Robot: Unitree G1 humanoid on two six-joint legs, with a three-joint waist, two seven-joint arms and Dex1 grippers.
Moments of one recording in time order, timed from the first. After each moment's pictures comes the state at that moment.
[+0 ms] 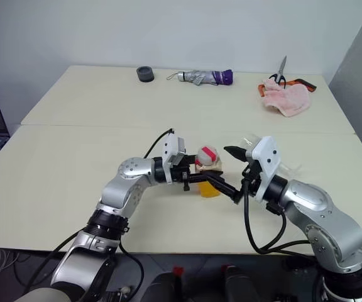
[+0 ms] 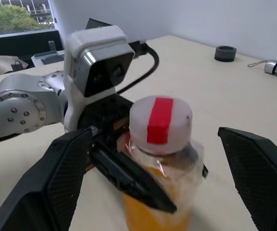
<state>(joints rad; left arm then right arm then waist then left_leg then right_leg) -0.66 0.27 -0.19 0.27 -0.32 0.17 -1.18 -0.29 -0.52 -0.01 -0.67 0.64 0.74 0.48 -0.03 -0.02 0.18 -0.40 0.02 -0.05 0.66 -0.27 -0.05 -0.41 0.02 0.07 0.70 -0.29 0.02</state>
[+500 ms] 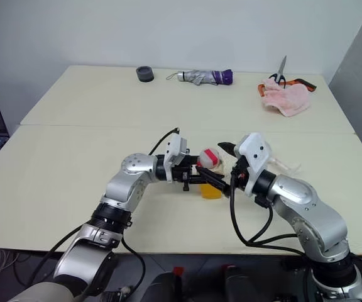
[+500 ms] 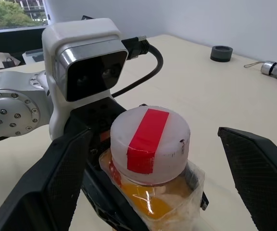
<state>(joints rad) -0.69 0.26 -0.19 0.33 -0.31 0.12 -1.26 -0.34 -0.48 0.09 -0.59 0.54 0.68 0.47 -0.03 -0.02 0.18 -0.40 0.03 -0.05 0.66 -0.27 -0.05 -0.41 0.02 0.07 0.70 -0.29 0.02</state>
